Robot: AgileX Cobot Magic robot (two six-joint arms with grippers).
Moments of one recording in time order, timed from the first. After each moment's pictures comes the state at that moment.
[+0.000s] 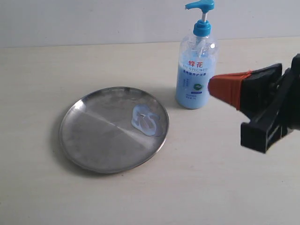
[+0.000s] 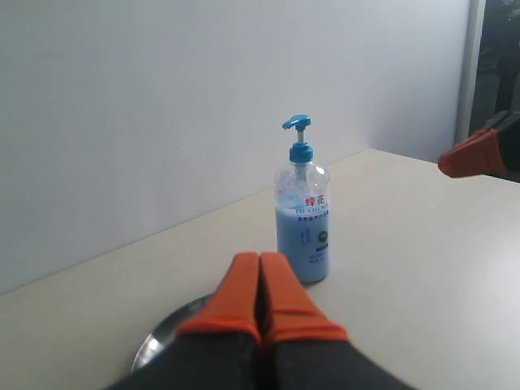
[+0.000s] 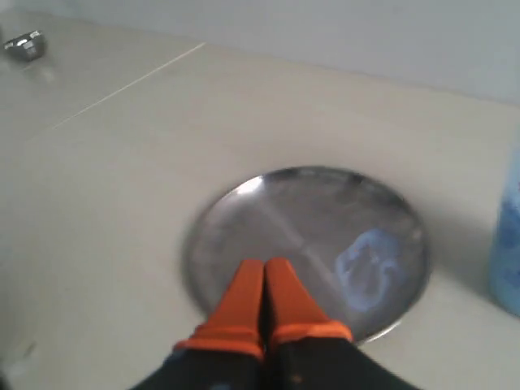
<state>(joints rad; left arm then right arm) -0.63 0.00 -0.43 -0.13 0.54 0.18 0.42 0.84 -0.46 1.28 0.34 -1.17</state>
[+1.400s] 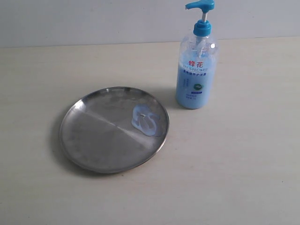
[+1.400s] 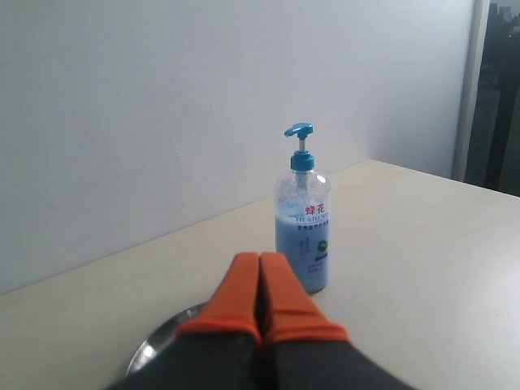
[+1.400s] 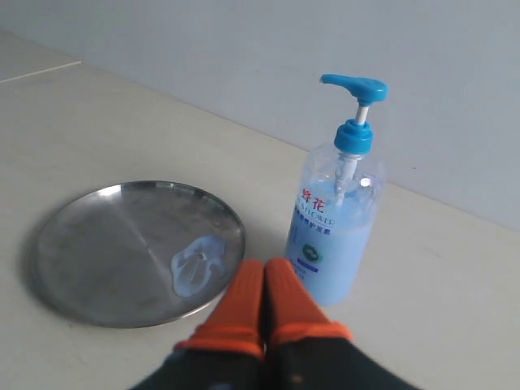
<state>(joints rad) -0.63 0.00 -0.40 -0.13 0.49 0.16 0.42 0.31 -0.42 0.03 0.48 -0.15</state>
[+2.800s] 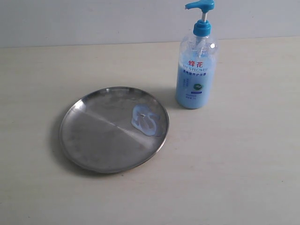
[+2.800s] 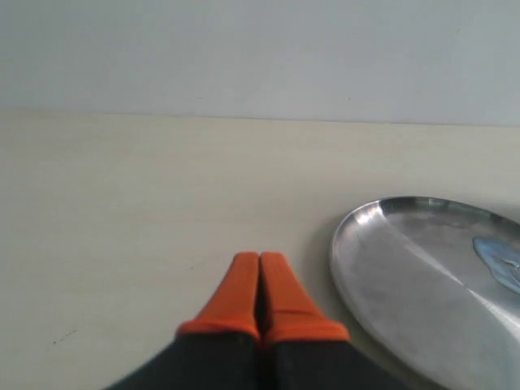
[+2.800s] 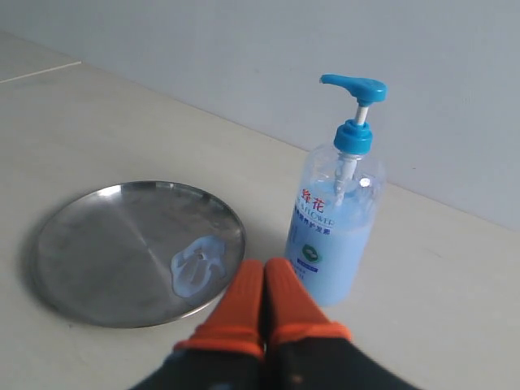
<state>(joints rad) -0.12 0.01 0.00 0.05 0.30 -0.11 0.42 0.31 -0.42 0.03 0.48 -0.15</state>
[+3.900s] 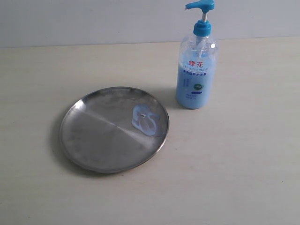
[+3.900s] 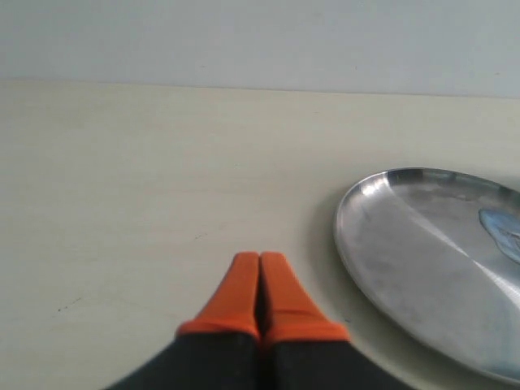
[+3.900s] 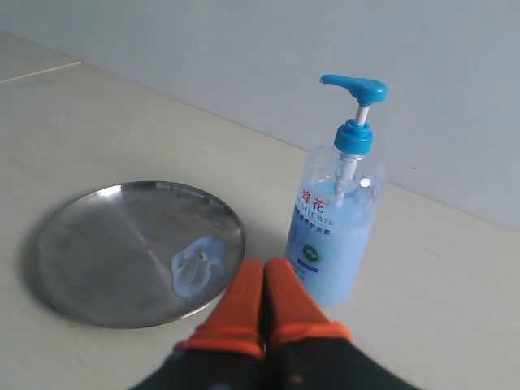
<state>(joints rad) -0.12 0.01 0.00 0.05 0.36 -0.11 0.42 0.31 -0.42 0.03 0.48 -0.15</state>
